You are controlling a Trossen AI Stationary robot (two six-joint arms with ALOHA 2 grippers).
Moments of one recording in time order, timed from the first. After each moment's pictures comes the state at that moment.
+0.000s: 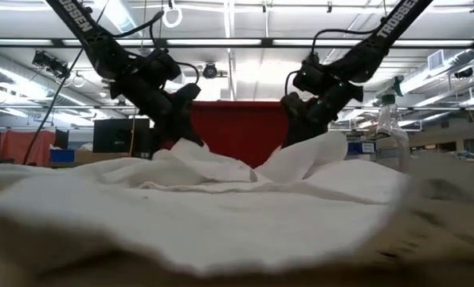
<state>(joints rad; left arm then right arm) 0.64 1.52 0.76 0.10 0.33 -0.42 -0.64 1.70 0.96 -0.11 -0.39 0.31</state>
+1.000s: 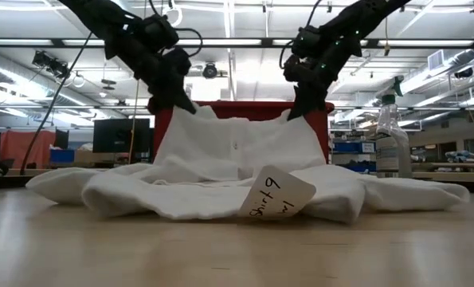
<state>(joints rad) 0.62 1.34 0.94 -0.34 0.30 -0.08 -0.65 1.60 1.26 -0.61 -0.25 -0.14</state>
